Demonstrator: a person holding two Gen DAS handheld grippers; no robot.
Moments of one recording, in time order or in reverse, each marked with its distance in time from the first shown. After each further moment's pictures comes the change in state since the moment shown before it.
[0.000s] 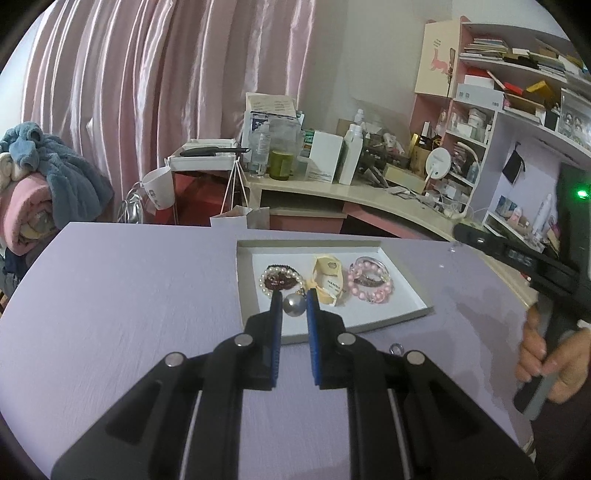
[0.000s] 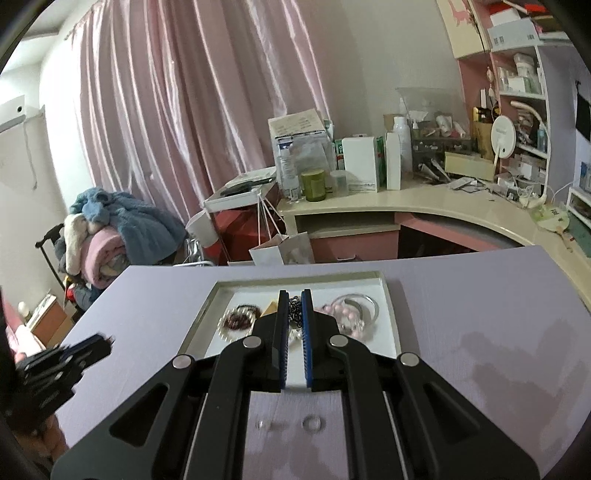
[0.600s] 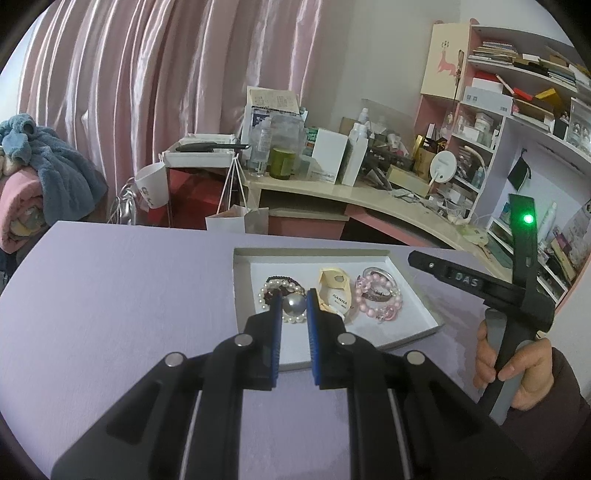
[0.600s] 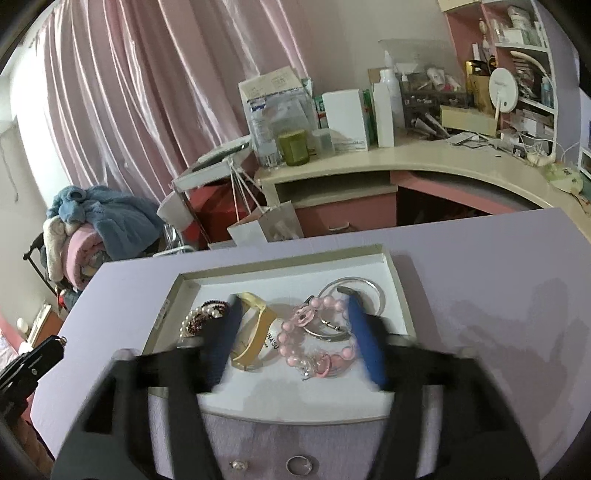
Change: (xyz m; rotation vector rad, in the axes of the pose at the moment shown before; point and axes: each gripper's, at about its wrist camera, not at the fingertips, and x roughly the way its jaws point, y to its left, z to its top) left arm 0.040 0.013 0.020 -0.022 0.017 -0.018; right arm 0.069 -0.026 -0.010 0.080 0.103 -0.026
